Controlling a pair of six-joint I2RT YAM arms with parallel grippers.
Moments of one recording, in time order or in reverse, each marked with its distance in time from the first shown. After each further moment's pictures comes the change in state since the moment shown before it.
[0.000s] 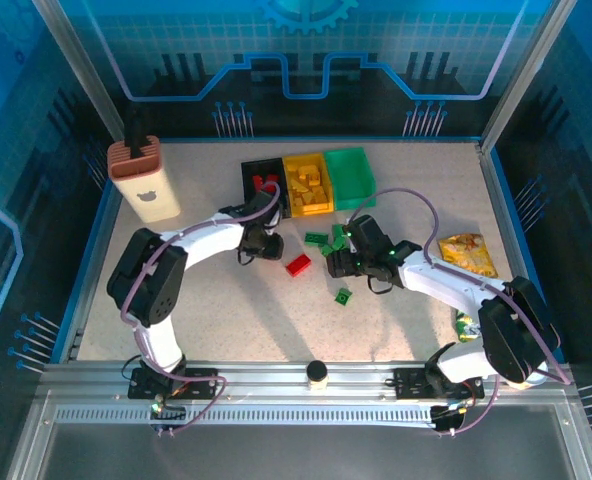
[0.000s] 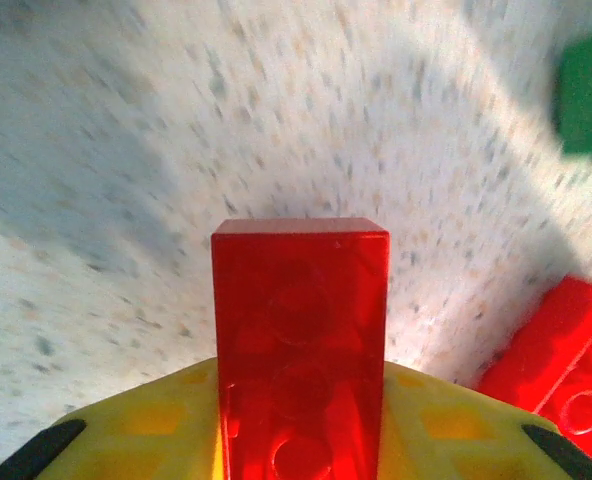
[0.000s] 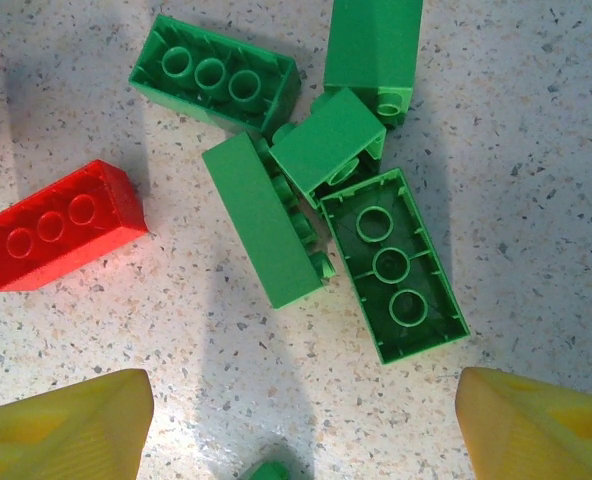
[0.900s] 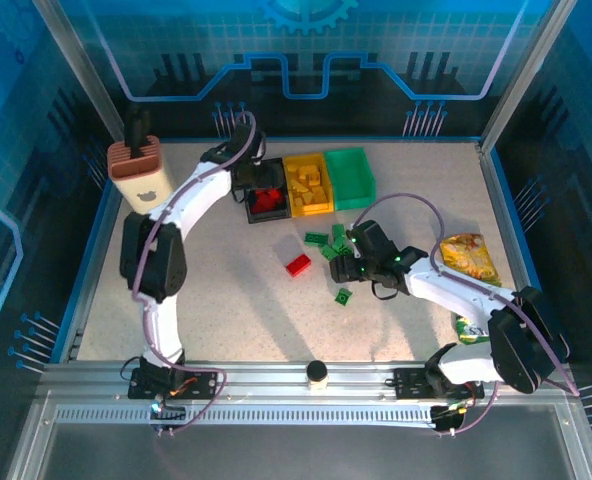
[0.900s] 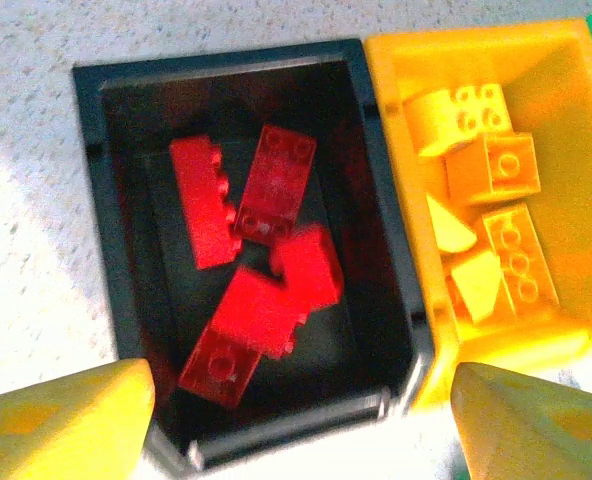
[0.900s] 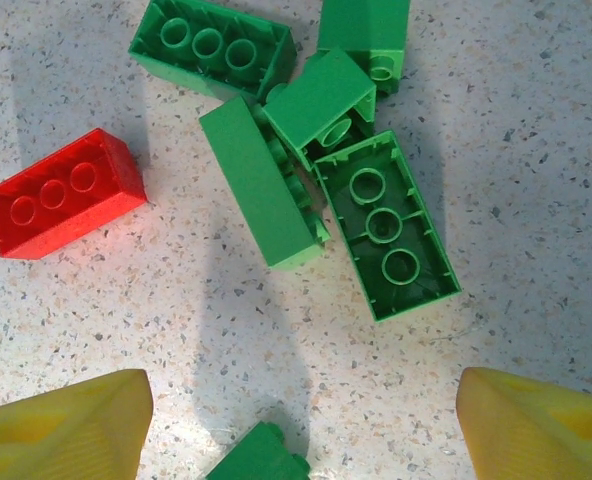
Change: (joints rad) left arm 0.156 0.141 0.513 -0.117 -0.058 -0.027; right arm 0.014 -0.061 -0.045 -0.014 -0.011 0.006
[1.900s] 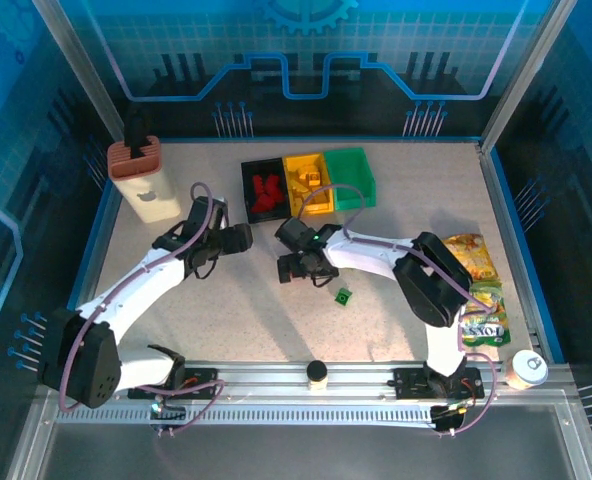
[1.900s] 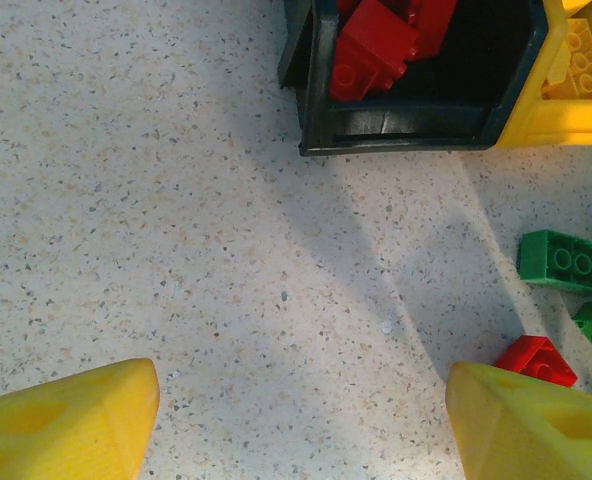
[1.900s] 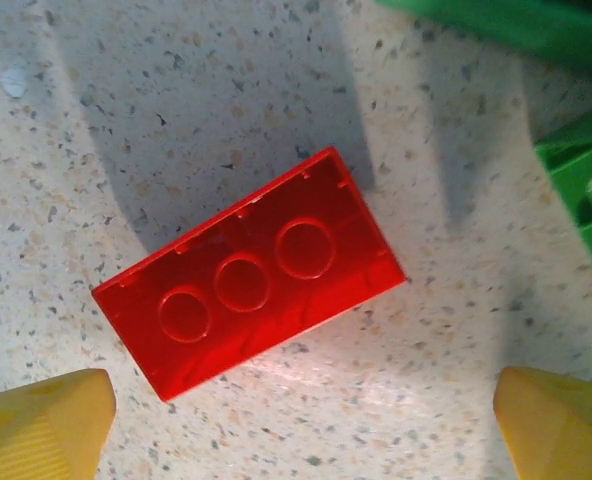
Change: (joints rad) left arm -0.014 -0.678 -0.846 0.240 -0.031 -0.111; right arm 0.229 0.591 0.549 -0.263 0.058 0.336
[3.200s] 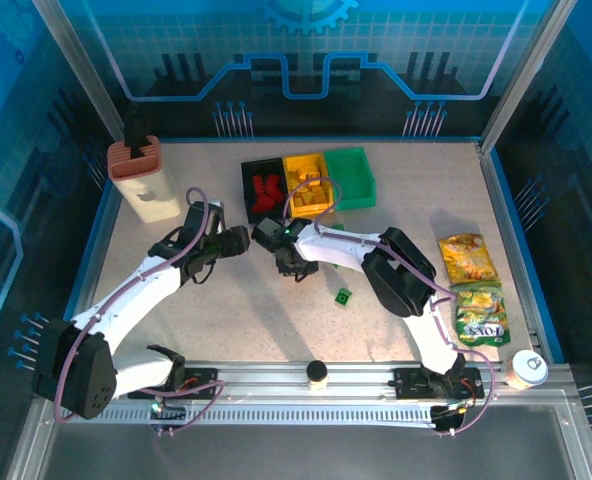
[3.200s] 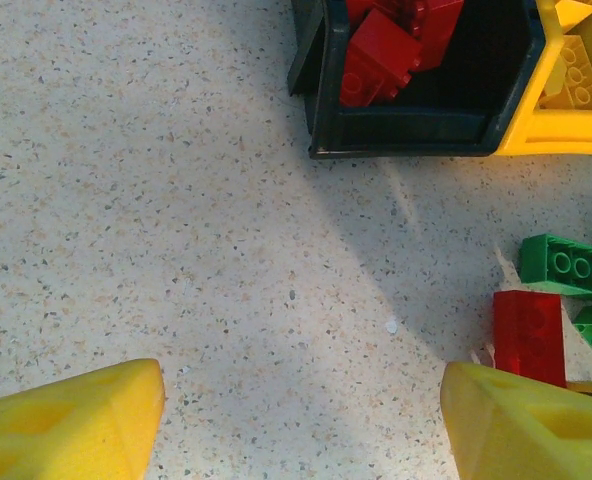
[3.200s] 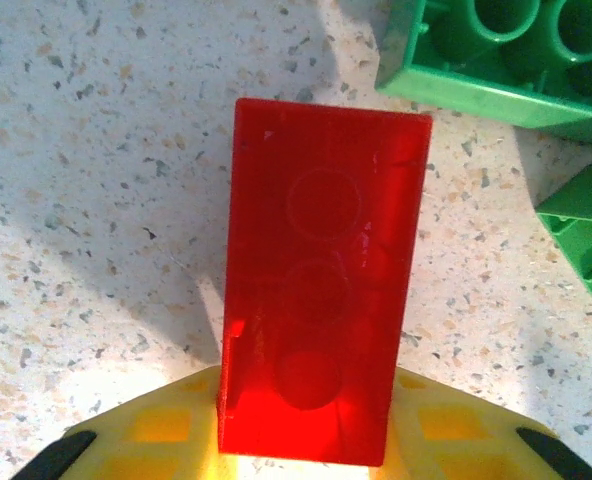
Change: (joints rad) left arm 0.000 -0.056 -0.050 0.023 -0.015 -0.007; right arm 0.047 0.209 0.282 -0.221 0.178 0.111
